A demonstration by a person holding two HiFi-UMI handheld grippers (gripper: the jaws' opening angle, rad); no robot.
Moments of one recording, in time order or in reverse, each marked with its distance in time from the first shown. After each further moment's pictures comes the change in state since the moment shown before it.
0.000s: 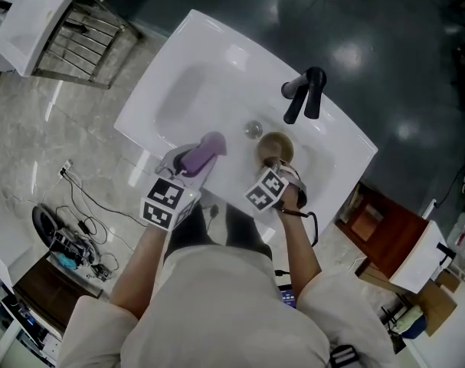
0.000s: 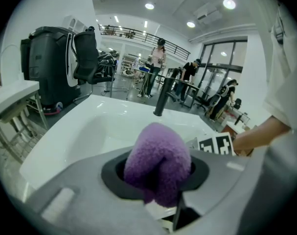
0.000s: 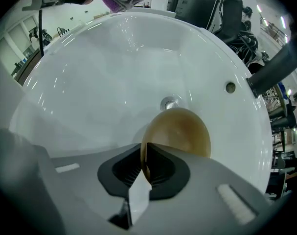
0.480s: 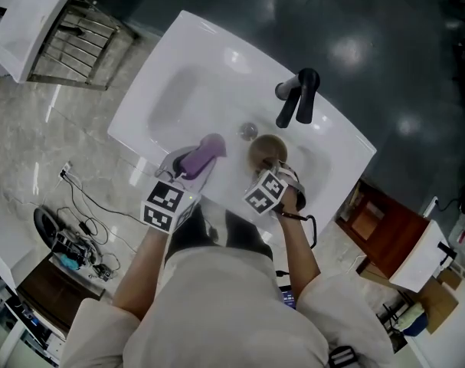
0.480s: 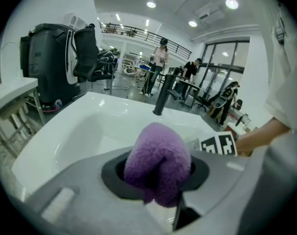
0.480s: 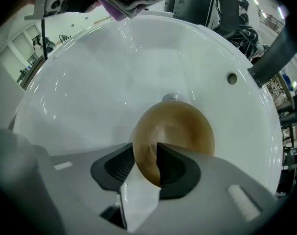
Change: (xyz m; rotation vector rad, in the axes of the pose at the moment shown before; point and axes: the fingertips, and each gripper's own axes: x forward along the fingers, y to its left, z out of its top) left arm 0.025 -0.004 0.004 -0.021 0.014 0.001; right arm 0.005 -0.004 -0.007 0.017 -0.025 0.070
